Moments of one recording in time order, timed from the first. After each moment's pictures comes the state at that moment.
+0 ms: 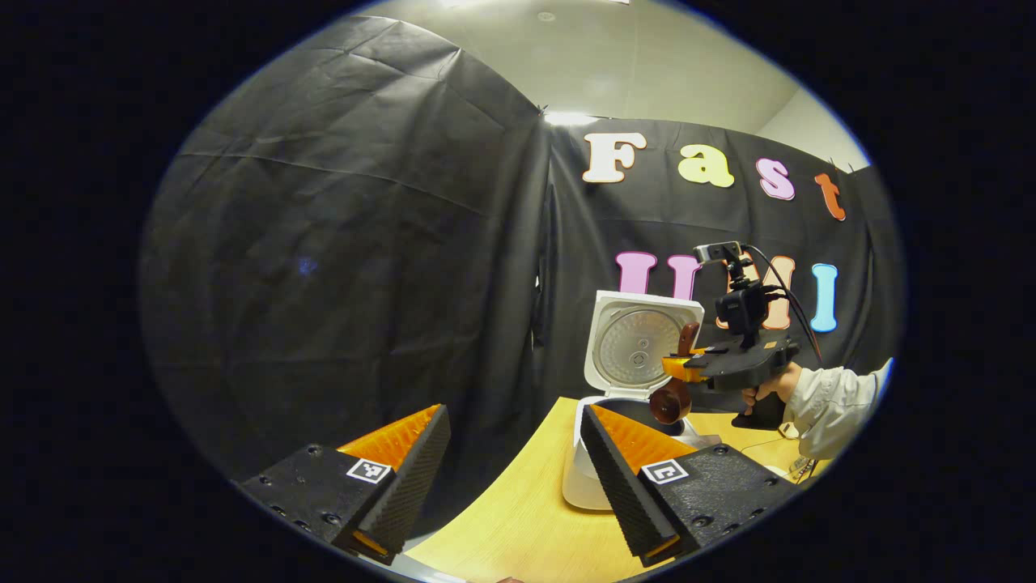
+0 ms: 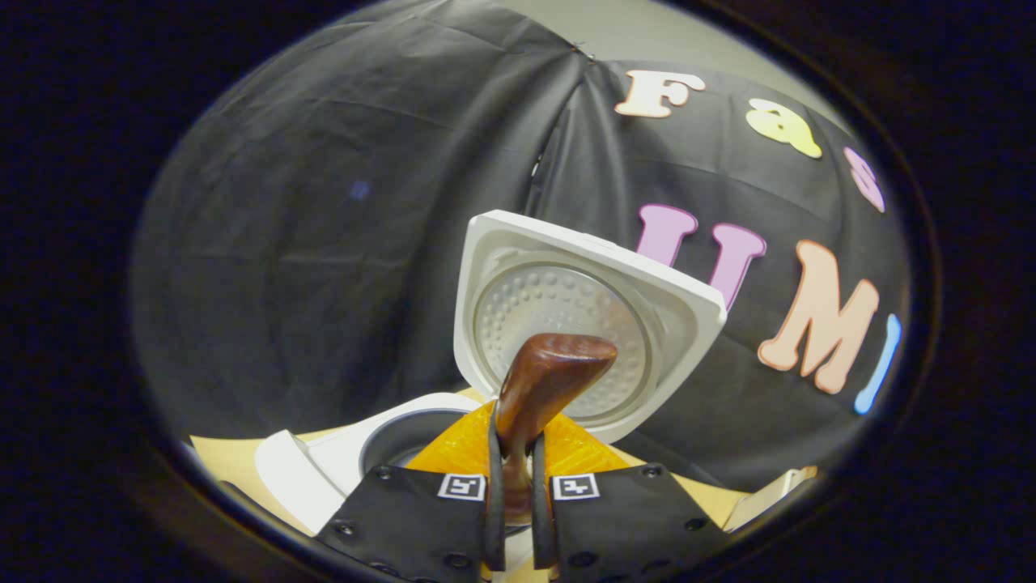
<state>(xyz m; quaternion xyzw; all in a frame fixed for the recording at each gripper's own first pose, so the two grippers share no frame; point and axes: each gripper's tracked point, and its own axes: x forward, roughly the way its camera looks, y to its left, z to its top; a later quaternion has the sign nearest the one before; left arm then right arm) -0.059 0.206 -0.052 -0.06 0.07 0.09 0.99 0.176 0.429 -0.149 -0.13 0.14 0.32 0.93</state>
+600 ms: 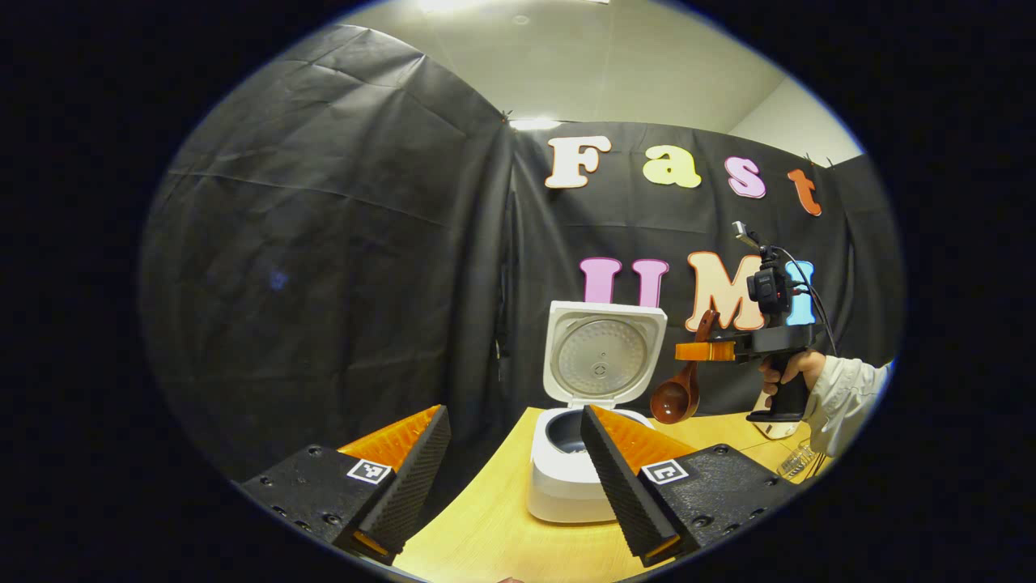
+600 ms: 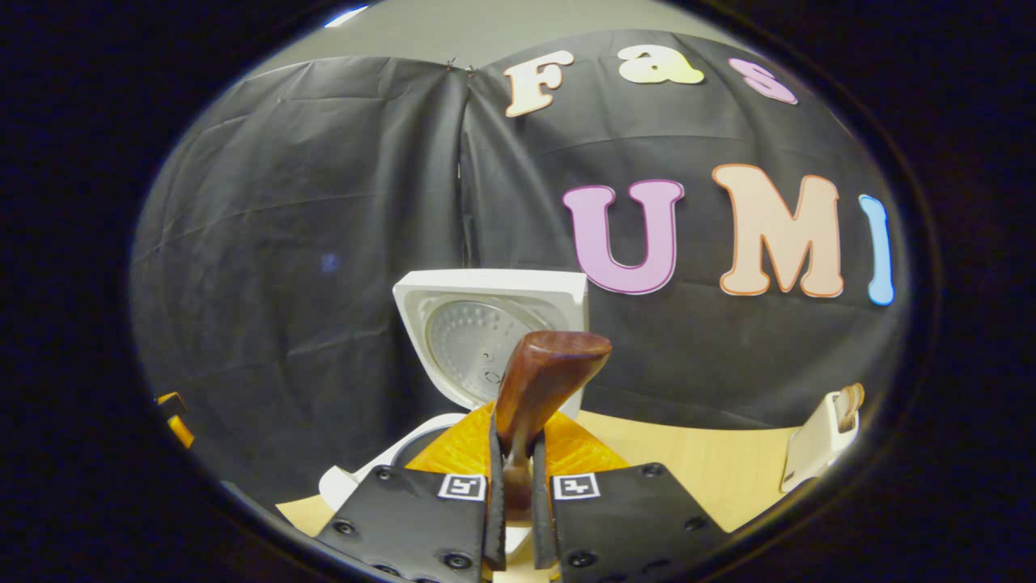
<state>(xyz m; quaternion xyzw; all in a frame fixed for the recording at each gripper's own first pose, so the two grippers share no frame) -0.026 0.150 -0.034 -0.04 0.05 0.03 1.00 0.175 0.335 -0.097 0.03 0.18 0.28 0.94</state>
